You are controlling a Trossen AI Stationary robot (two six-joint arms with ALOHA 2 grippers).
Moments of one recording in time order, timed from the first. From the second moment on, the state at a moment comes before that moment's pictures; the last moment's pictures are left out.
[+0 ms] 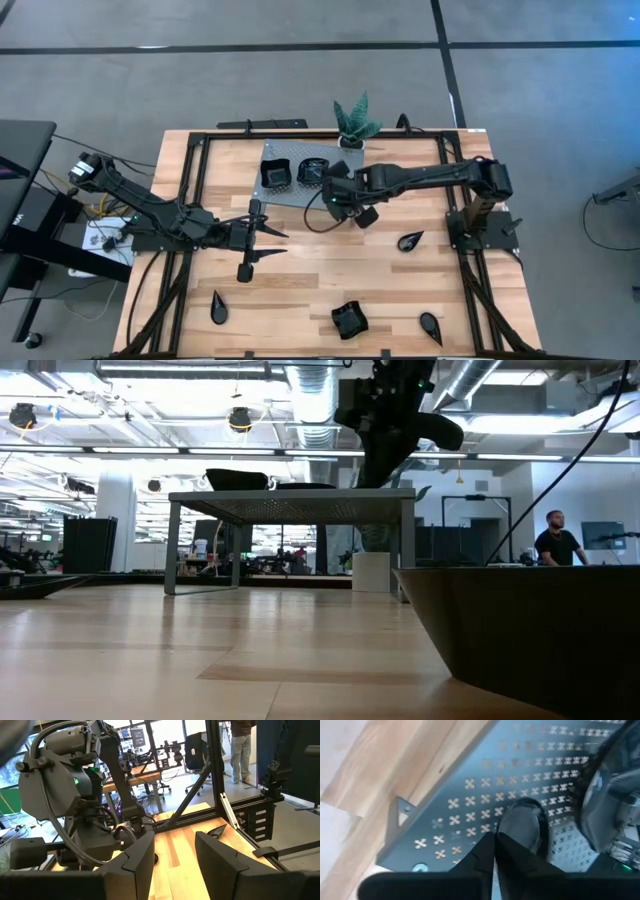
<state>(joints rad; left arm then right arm) -0.49 1.05 0.66 0.38 -0.37 0.25 0.00 1.77 1.55 -0.99 0.36 -0.72</state>
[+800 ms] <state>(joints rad) -0.49 1.05 0.66 0.38 -0.37 0.25 0.26 1.67 1.55 -0.99 0.55 -0.53</state>
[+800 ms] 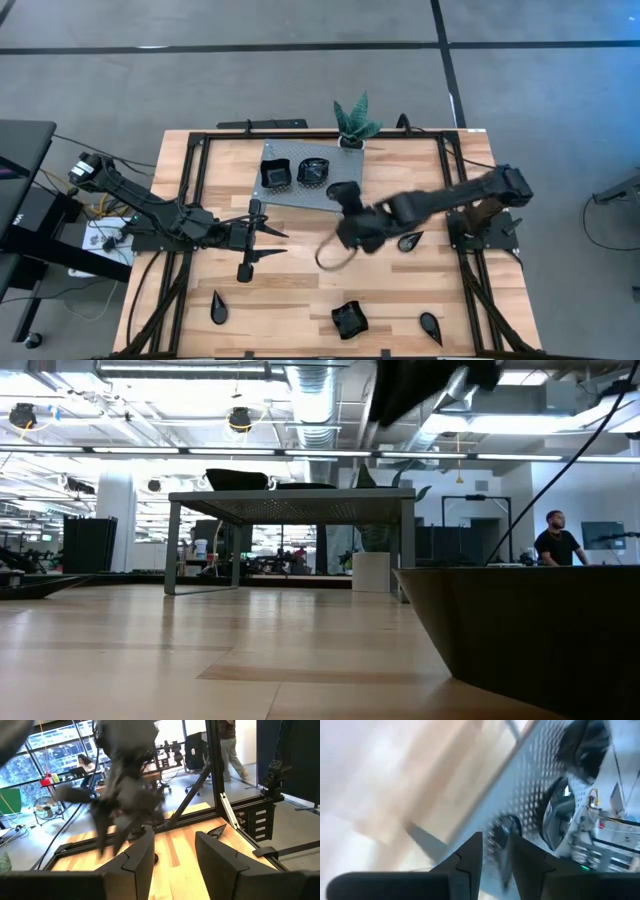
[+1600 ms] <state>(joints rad) -0.49 1.05 0.66 0.38 -0.37 0.23 0.69 1.65 1.00 -1.17 0.29 0.42</state>
